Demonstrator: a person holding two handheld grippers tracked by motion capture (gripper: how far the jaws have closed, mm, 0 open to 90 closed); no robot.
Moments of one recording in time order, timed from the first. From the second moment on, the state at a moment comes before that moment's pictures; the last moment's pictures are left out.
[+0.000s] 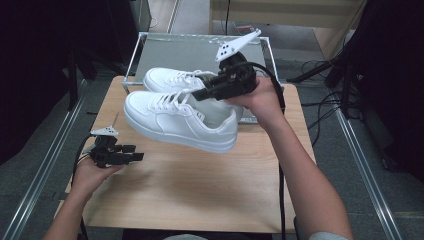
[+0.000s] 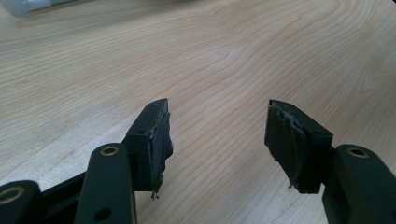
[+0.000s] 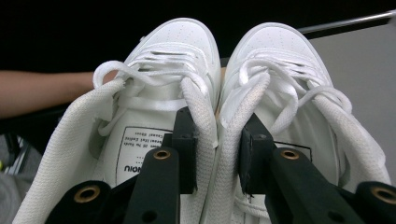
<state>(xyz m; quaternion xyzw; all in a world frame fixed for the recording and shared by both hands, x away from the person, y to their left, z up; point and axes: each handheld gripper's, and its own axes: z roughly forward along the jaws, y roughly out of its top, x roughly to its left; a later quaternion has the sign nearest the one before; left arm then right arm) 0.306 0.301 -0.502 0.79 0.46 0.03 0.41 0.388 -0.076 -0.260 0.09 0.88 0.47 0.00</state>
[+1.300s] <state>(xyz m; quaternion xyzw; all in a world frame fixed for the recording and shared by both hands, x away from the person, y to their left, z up) 0.313 0.288 -0.504 0.81 0.43 0.02 0.40 0.493 -0.044 -0.239 0.38 0.82 0.40 0.18</state>
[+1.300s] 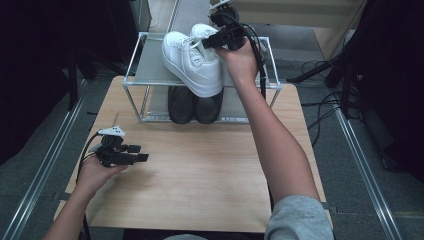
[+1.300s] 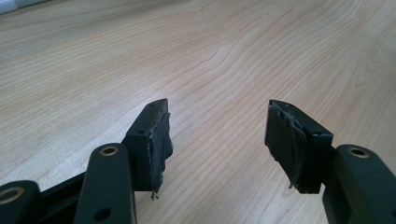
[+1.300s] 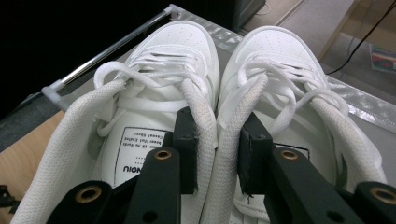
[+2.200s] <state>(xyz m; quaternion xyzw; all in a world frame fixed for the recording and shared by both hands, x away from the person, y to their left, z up) 0.332 0.265 -0.499 0.83 0.39 0.02 0.40 0.538 0.007 -0.257 0.54 0.72 0.35 0.27</state>
